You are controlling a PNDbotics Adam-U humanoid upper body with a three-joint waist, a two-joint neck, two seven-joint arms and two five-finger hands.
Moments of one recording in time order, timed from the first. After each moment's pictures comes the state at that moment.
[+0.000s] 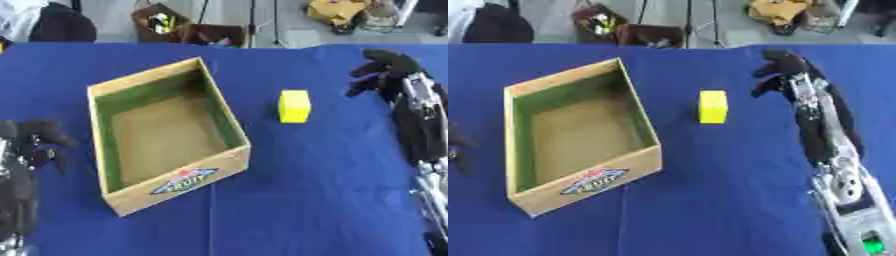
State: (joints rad) left arm -0.20 0.10 -0.06 -1.98 -0.07 -0.07 0.11; right arm -0.31 -0.32 0.01 -1.98 0.07 -0.04 -0.07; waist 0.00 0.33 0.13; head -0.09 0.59
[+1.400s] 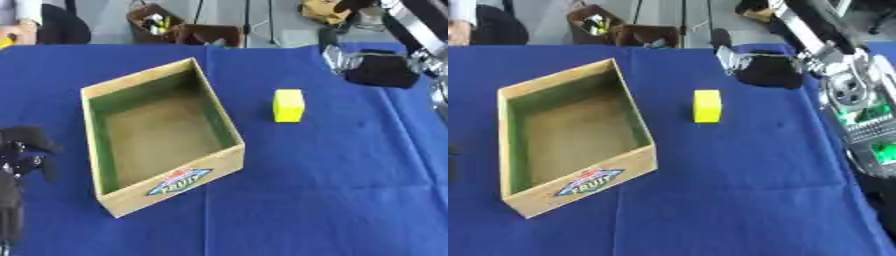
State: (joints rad) left arm -0.19 0.10 -0.06 -1.98 -0.06 -0.06 0.10; right arm -0.68 -0.68 0.11 -1.89 0.56 0.13 0.32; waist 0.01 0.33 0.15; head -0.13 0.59
